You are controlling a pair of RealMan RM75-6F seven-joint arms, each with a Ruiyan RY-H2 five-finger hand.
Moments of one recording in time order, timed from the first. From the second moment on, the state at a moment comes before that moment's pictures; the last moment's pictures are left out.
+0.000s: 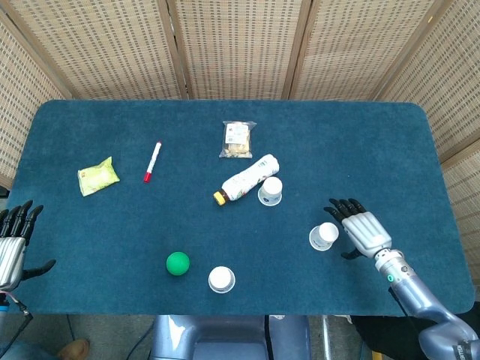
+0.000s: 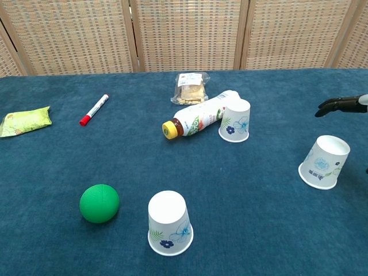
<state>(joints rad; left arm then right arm) -0.09 -1.09 -0.06 -1.72 1.42 1.44 0.22 0.51 -1.18 0.12 -1.58 -1.37 0.85 -0.13</state>
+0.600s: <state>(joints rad) -0.11 -1.09 -0.07 -1.71 1.40 1.42 0.20 0.59 -1.21 0.10 -1.55 -1.37 0.80 -0.18</state>
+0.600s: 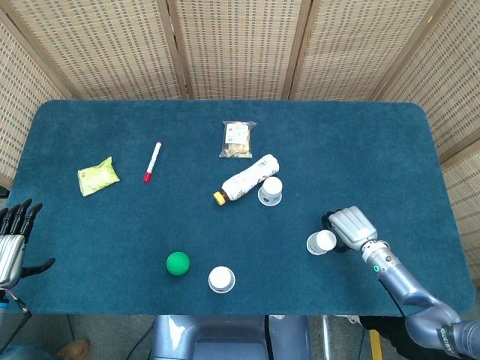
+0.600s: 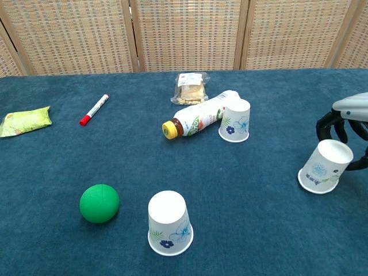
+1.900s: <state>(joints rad) -0.14 -1.09 -0.05 -1.71 1.37 1.37 0.20 0.81 -1.38 0.07 -1.71 -1.51 0.70 -0.28</state>
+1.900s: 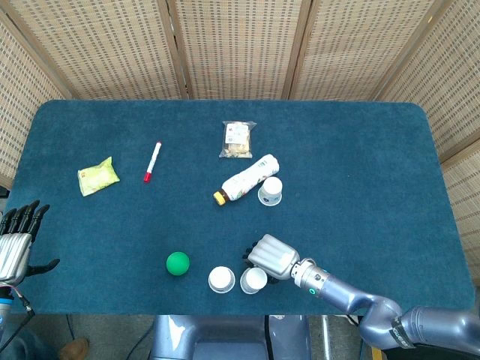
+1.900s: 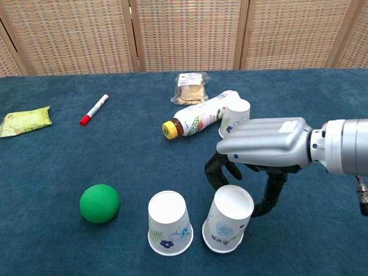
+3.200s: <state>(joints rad) -0.14 -1.08 -0.06 -1.72 1.36 1.38 0.20 0.65 -1.08 0.11 -1.61 -1.44 1.01 -0.04</state>
